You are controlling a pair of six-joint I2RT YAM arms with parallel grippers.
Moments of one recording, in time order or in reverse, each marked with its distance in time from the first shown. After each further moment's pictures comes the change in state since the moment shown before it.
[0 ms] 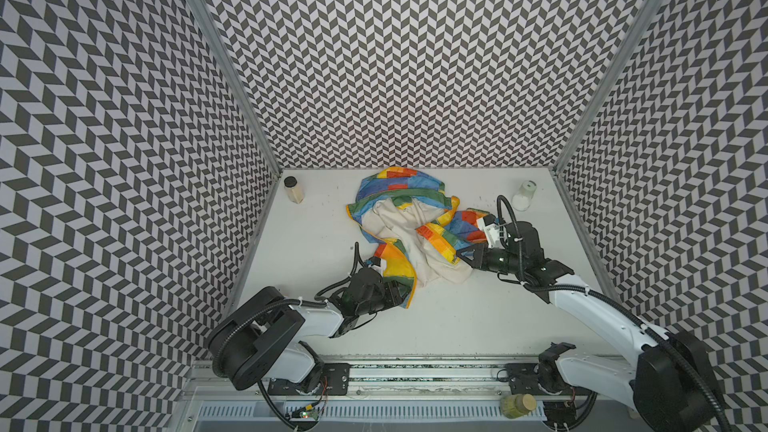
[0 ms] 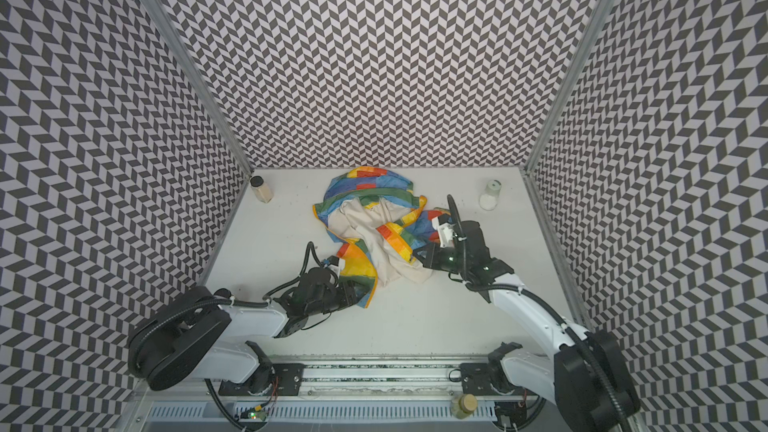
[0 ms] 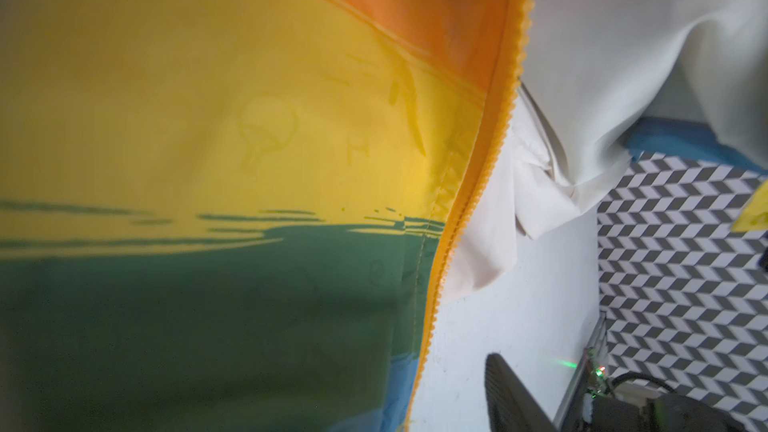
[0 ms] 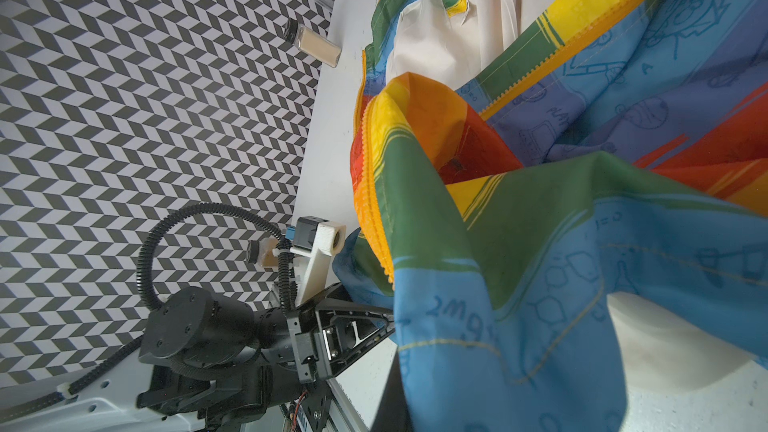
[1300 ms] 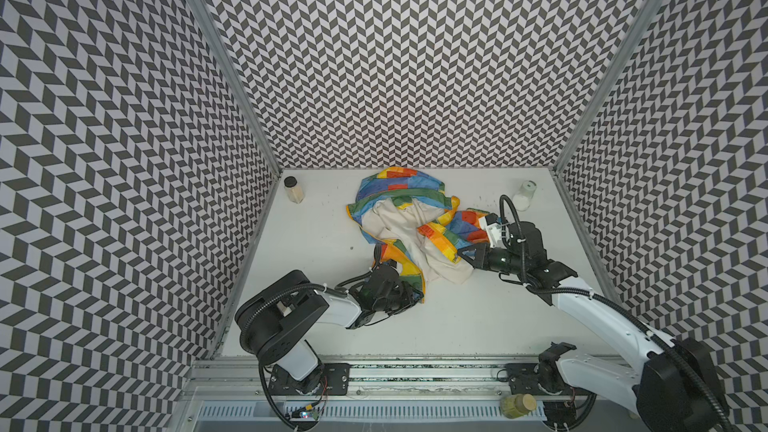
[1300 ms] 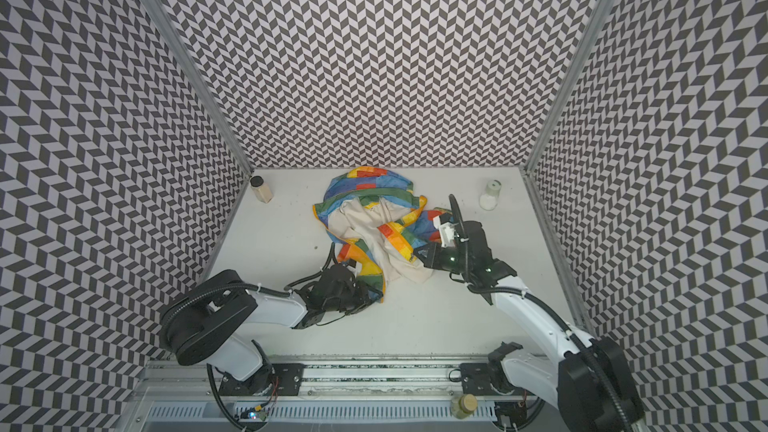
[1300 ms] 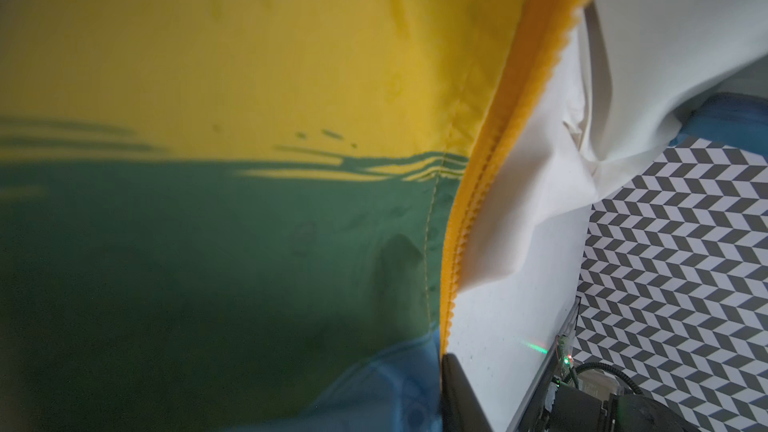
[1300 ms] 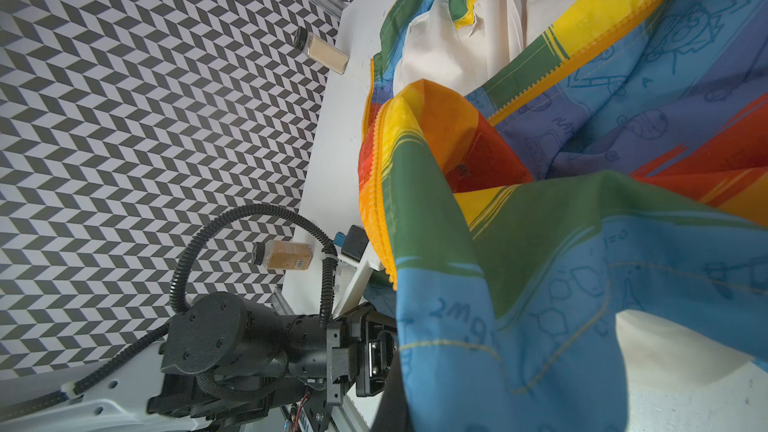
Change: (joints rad) left arm -0.102 0.140 0.138 -0.069 0.022 -0.179; right arm 0.000 -0.034 0.000 -0.008 0.006 0.000
